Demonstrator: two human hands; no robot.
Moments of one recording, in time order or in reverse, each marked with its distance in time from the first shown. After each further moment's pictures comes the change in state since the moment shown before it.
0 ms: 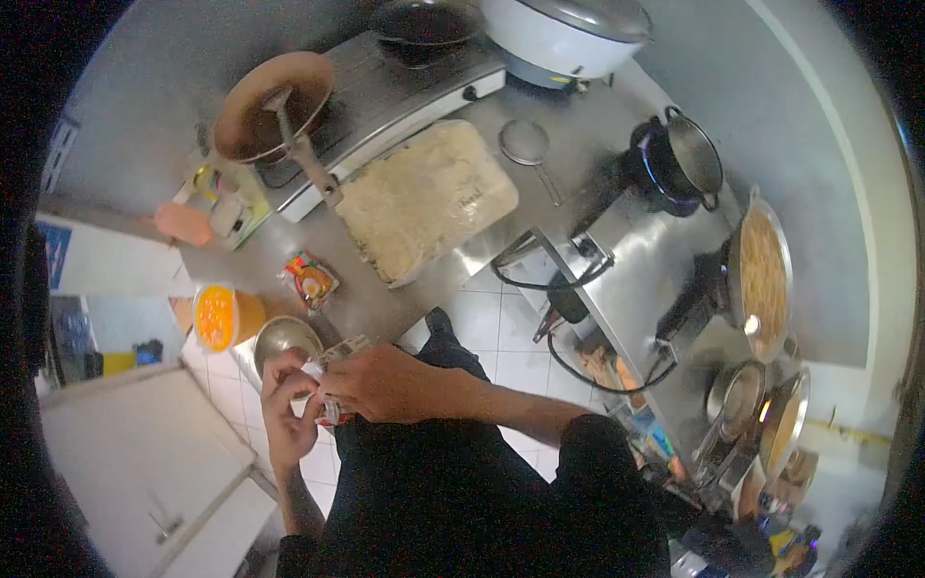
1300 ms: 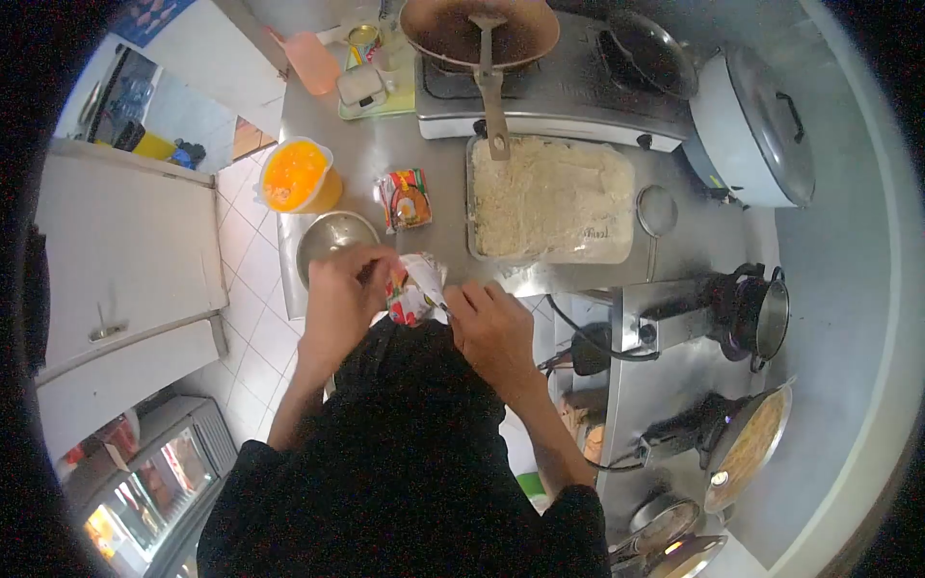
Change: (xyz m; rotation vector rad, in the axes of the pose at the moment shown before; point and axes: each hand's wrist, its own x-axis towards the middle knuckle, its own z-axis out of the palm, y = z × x) left_hand 0.037 -0.011 0.017 0.324 0.426 -0.349; right_hand 0.004 0.034 -0.005 -0.537 0.073 0.085
